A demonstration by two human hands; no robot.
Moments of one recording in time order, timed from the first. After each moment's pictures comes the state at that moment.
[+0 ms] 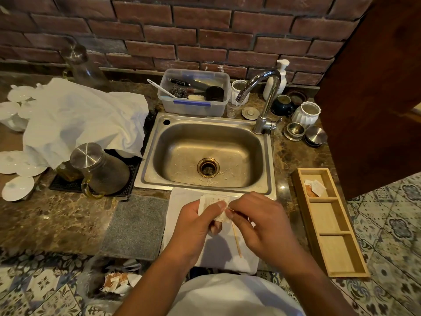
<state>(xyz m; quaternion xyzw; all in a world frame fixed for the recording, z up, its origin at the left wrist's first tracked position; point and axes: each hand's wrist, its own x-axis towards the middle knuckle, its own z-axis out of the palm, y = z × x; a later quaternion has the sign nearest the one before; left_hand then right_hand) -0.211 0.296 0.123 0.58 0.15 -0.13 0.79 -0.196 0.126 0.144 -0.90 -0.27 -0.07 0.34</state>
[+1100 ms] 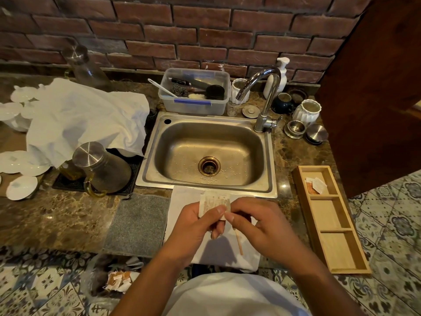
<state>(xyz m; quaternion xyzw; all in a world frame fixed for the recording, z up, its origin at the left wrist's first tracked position) -0.218 0.307 0.124 0.59 0.05 -0.17 0.79 -0.198 0.124 0.146 -0.86 -0.26 0.04 0.43</state>
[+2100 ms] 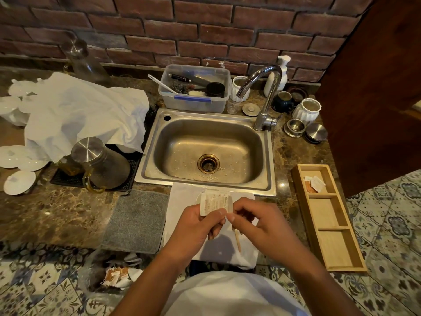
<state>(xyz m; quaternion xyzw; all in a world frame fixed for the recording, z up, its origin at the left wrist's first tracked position) -0.226 0.303 0.124 0.65 0.10 -0.18 0.73 -0.204 0.117 0.129 -0.85 -0.19 0.12 0.47</state>
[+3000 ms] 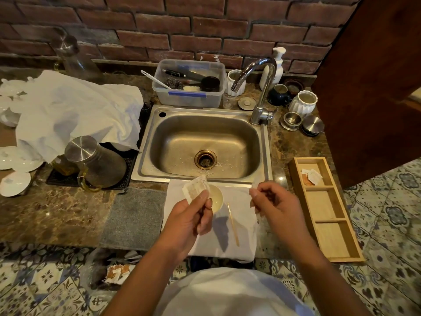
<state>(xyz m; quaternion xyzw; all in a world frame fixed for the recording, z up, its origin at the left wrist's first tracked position) -0.218 0.309 0.107 0.45 0.14 -0.21 0.86 -0.201 0.093 0.120 -0.81 0.04 0.05 0.58</state>
